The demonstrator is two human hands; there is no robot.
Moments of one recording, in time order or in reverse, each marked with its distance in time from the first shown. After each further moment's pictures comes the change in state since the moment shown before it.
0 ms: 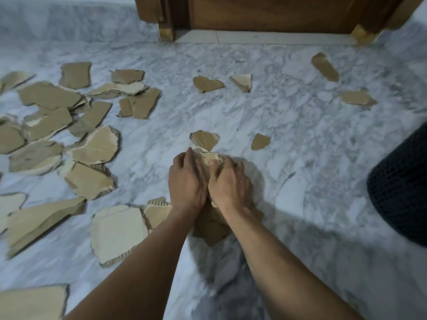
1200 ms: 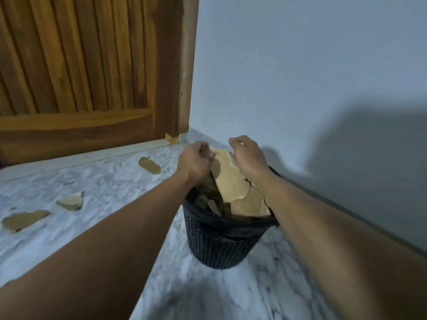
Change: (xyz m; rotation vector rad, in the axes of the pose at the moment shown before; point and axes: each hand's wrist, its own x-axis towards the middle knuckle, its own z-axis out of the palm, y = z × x) left_hand -0.021 0.471 0.016 -0.552 -0.511 0.466; right_hand -0.003 0.220 -0.454 0.420 0.560 0.226
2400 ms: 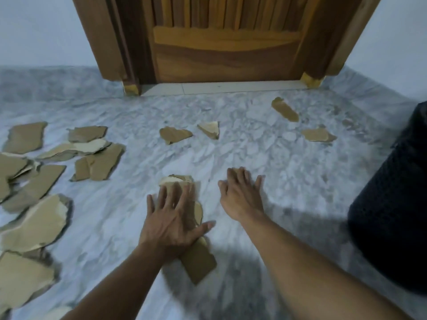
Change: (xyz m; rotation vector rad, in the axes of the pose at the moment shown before) left_hand -0.173 -0.379 -0.224 0.988 0.001 -0.351; right_hand -0.126 0.043 0.454 -0.653 -0.644 -0.376
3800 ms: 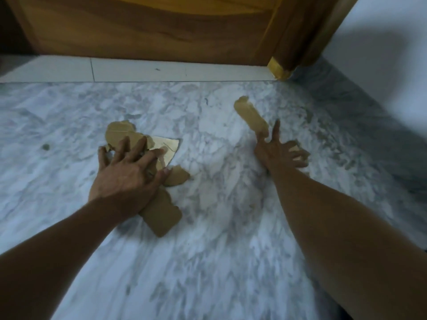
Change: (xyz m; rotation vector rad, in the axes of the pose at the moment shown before) left_hand 0.317 0.030 0.010 -0.058 0.064 0.113; right_hand 0.282 0.212 -0.086 0.182 0.184 0.825
